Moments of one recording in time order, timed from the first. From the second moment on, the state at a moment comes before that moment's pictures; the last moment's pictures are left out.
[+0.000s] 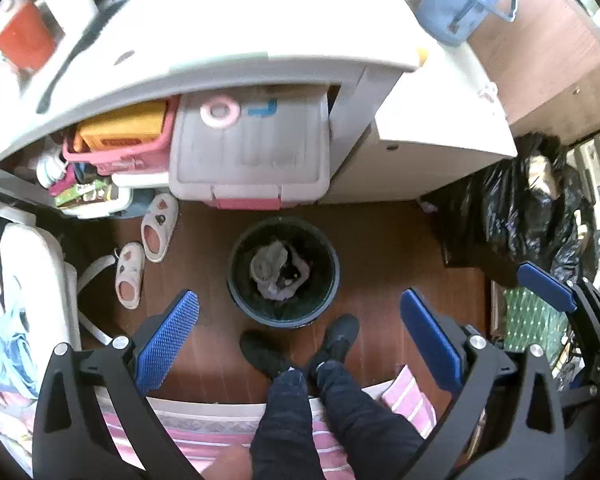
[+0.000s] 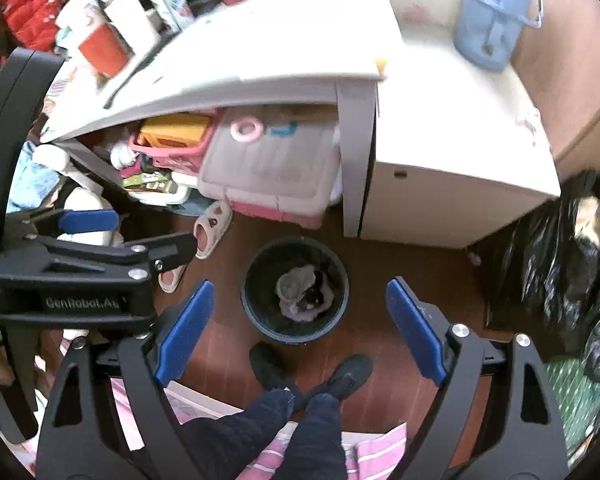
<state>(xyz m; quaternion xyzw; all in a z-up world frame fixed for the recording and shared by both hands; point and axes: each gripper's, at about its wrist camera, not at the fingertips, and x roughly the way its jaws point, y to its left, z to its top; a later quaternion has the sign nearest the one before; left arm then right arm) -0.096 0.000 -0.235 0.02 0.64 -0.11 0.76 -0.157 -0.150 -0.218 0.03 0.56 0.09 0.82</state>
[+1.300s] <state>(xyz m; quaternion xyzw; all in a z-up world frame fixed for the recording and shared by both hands) -0.065 -0.017 -0.114 0.02 0.58 -0.09 0.81 -0.141 -0.167 -0.126 0.01 0.49 0.15 0.86</state>
